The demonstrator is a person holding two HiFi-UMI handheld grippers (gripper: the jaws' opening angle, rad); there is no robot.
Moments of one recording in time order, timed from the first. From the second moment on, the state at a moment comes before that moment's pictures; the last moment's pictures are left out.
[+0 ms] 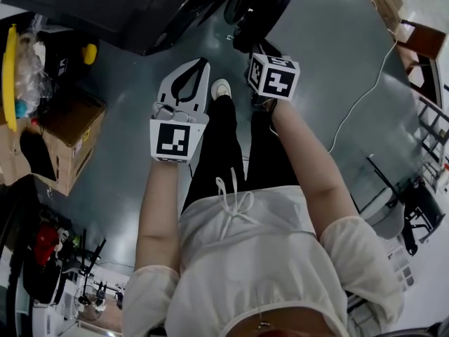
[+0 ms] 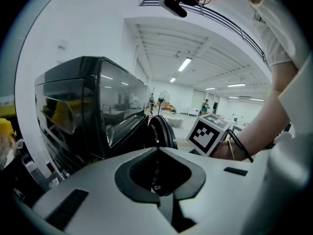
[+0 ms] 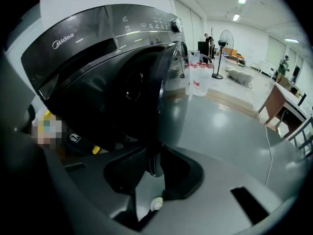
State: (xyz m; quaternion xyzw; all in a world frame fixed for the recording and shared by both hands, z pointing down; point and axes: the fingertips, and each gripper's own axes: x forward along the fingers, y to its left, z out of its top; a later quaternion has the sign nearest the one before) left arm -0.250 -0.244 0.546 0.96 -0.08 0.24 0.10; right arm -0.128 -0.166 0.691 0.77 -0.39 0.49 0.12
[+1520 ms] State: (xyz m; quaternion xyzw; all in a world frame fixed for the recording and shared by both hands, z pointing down) left arm -0.008 -0.079 0.551 0.96 -0.06 0.24 0.10; right arm 0.055 0.024 0.694 0.66 -0.52 0.47 0.25
